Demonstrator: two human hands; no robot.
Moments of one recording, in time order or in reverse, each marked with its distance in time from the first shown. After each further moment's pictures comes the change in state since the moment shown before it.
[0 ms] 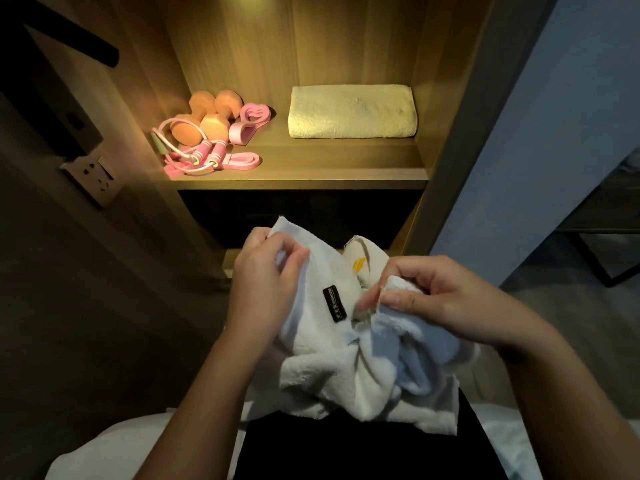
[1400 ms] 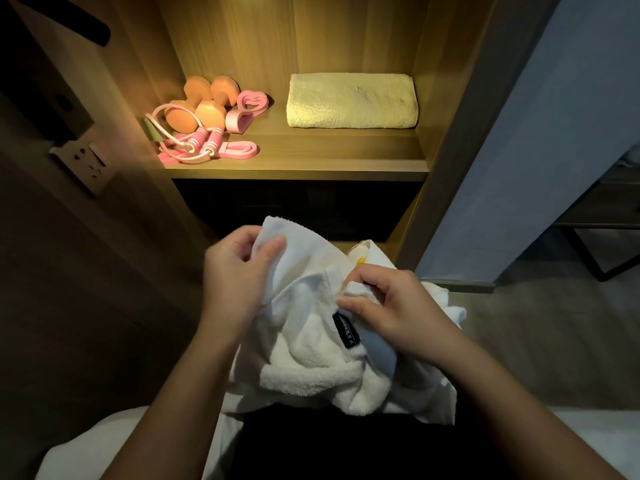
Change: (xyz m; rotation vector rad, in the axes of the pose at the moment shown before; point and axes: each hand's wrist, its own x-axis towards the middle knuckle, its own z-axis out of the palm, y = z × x) left_hand -0.005 -0.009 -0.022 -0.435 -0.016 -0.324; right_hand 0.021 0.028 0.054 -0.192 0.261 -0.056
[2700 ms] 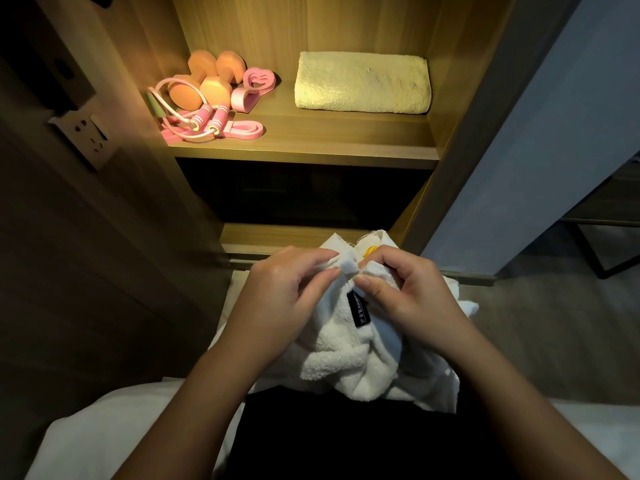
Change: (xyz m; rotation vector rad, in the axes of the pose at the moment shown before) left_hand -0.033 0.000 0.006 0.373 -0.269 0.481; right_hand -0.004 0.011 0.003 0.070 0.113 0.008
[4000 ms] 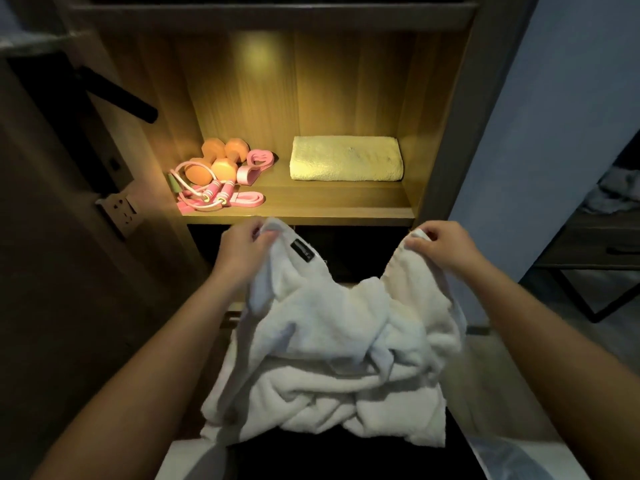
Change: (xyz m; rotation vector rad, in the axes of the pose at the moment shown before) left_hand 0.104 -0.059 -0.034 0.019 0.129 -0.297; right_hand 0.087 0.041 -0.118 -0.389 0.218 0.253
